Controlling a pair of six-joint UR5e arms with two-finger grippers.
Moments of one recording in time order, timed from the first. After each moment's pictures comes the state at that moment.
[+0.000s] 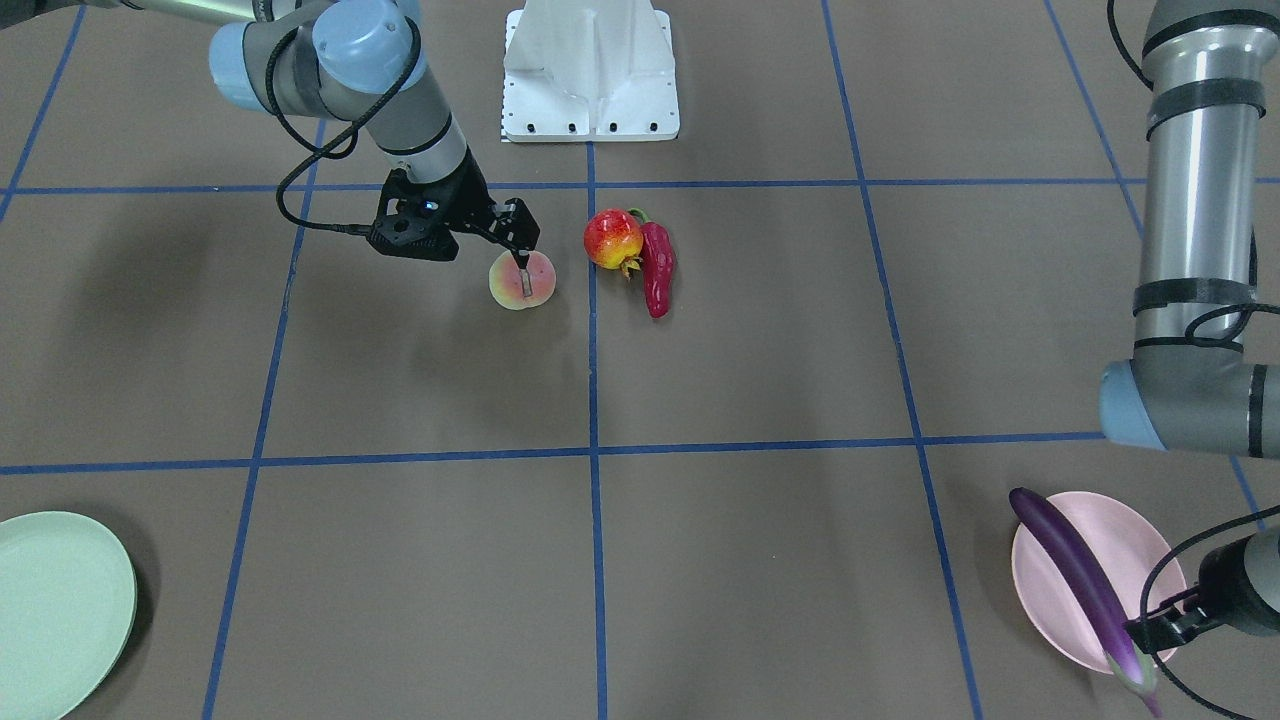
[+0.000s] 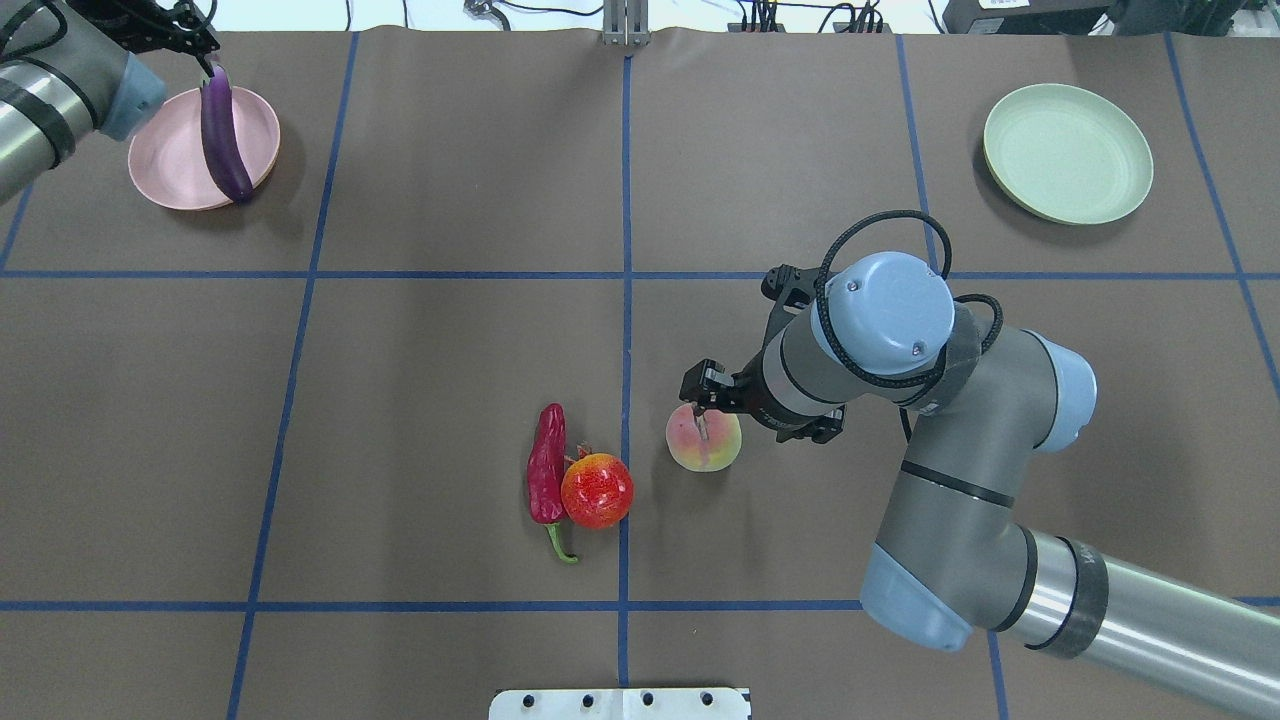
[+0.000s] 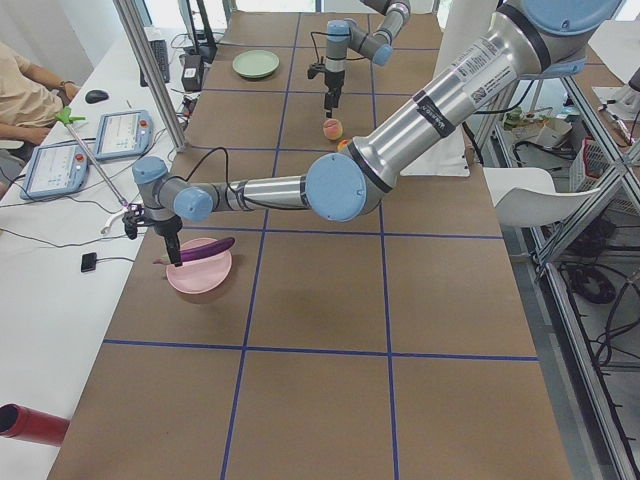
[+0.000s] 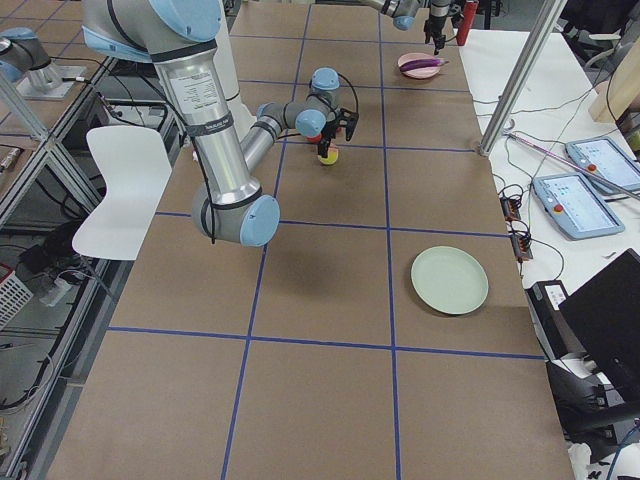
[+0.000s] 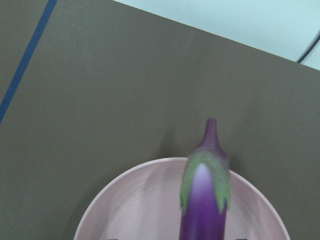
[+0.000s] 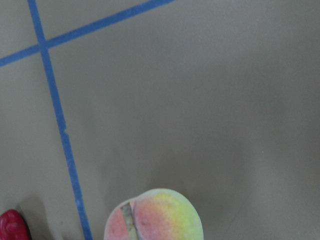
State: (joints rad) left arm -1.21 -2.45 -0.61 -2.03 -2.15 -0.89; right arm 0.49 -1.10 1.84 -1.43 1.92 1.54
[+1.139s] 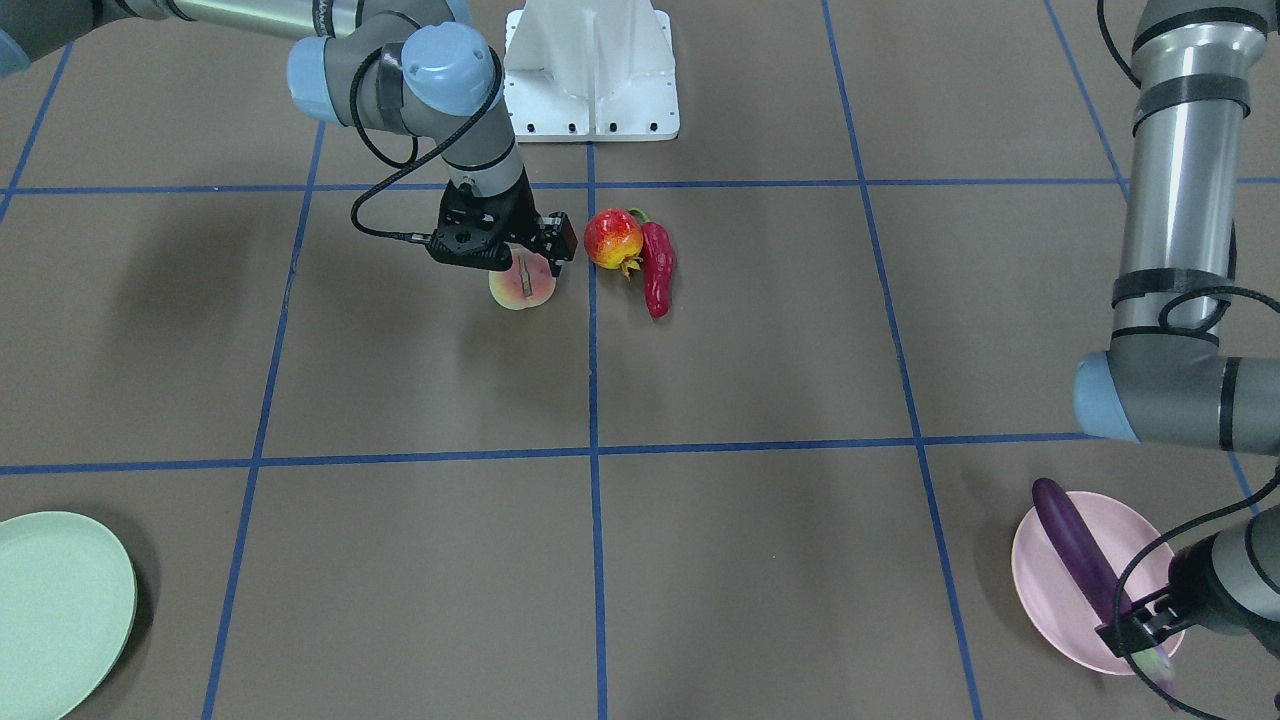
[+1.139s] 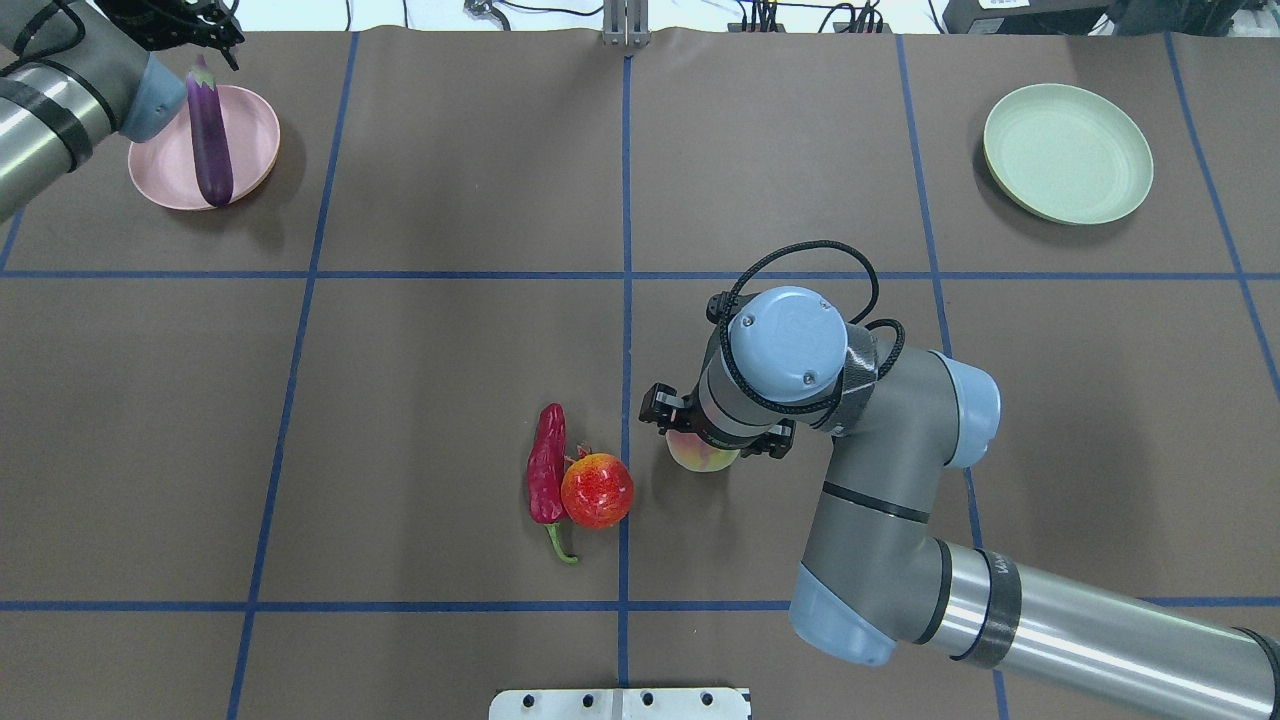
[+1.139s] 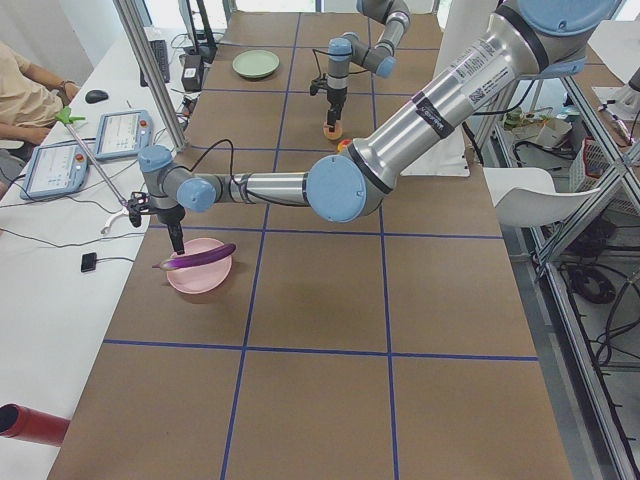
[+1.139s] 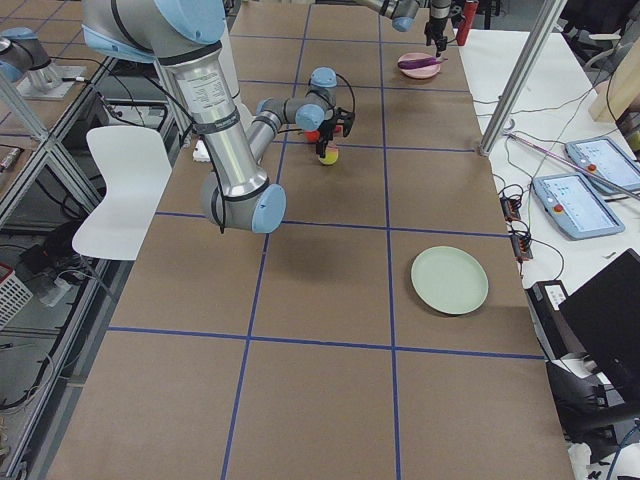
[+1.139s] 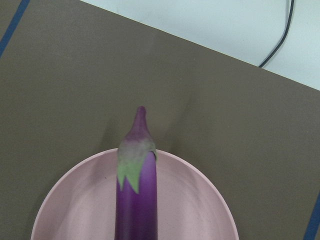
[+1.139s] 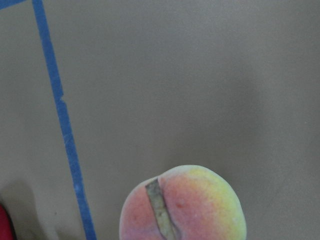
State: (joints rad) left arm -1.20 -2.44 -0.68 -2.02 -2.15 -0.95; right arm 0.44 -1.00 1.73 -1.48 1.86 1.54
